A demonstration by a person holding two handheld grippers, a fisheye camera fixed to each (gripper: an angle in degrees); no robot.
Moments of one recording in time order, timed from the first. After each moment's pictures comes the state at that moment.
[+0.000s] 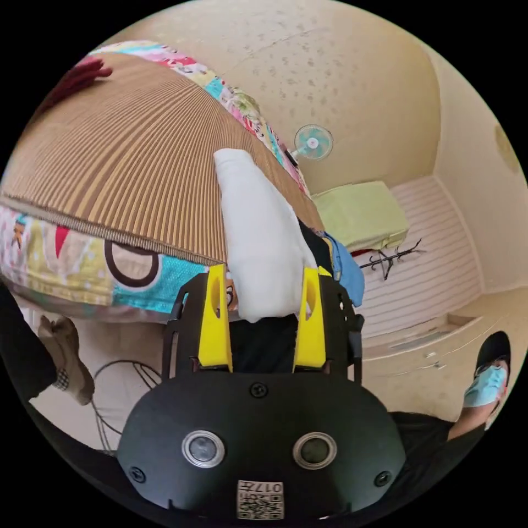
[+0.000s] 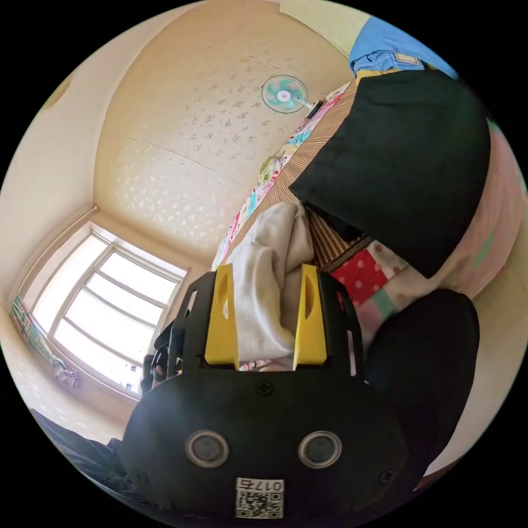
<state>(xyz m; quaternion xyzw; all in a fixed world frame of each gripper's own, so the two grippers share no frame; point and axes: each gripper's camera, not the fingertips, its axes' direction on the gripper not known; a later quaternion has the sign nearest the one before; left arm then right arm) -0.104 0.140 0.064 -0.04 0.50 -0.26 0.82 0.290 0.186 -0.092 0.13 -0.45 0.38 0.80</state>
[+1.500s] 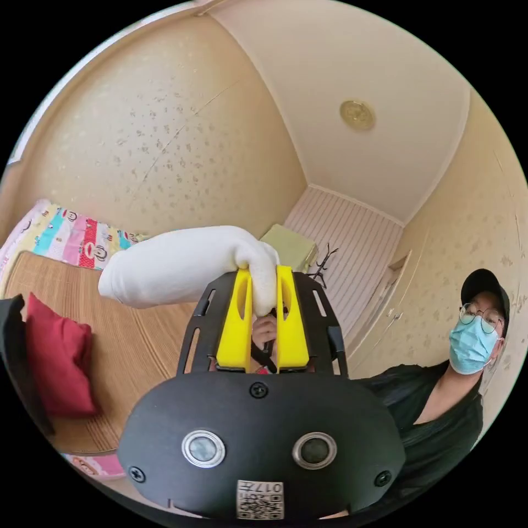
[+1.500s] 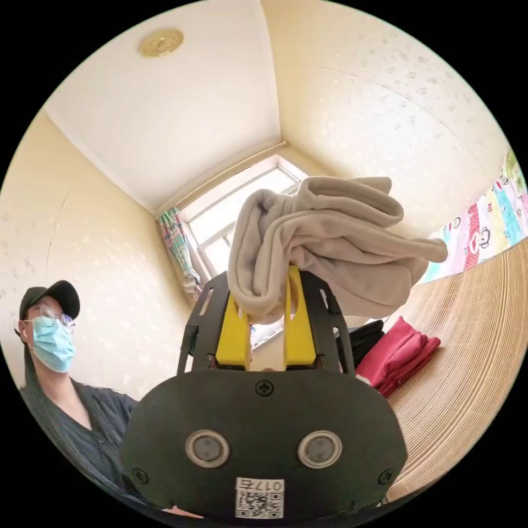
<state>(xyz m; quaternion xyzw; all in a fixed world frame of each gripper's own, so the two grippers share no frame) -0.489 0.019 -0.202 0.28 0.50 -0.05 0.82 0.070 -0.013 -0.363 0.22 -0.76 0.01 0.61</state>
